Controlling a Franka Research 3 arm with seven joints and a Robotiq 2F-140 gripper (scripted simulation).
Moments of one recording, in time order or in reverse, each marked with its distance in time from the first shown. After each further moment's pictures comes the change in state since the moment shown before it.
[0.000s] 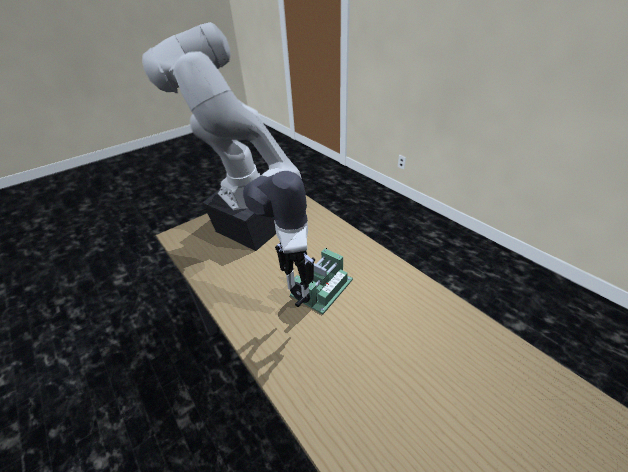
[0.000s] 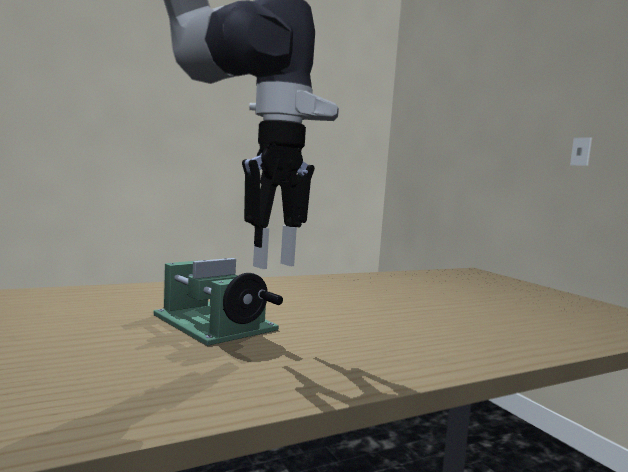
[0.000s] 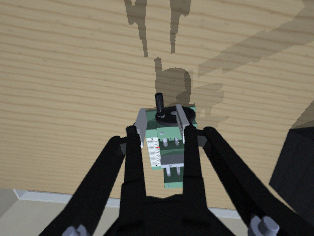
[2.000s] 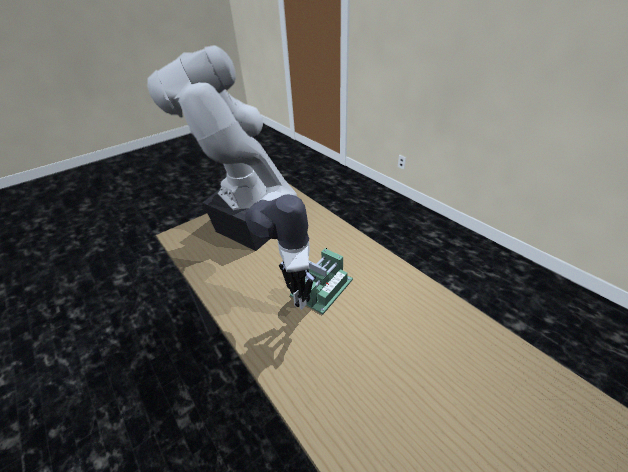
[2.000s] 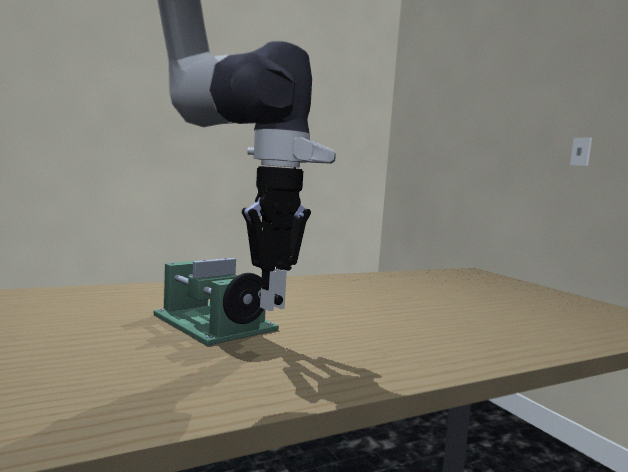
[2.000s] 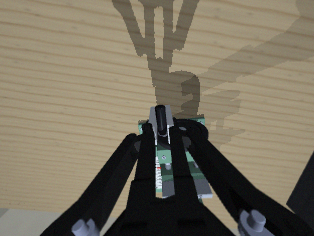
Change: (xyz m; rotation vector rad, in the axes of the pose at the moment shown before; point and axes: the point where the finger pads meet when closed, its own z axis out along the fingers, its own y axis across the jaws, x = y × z) arm 0.000 -0.002 0.070 0.003 0.001 -0.001
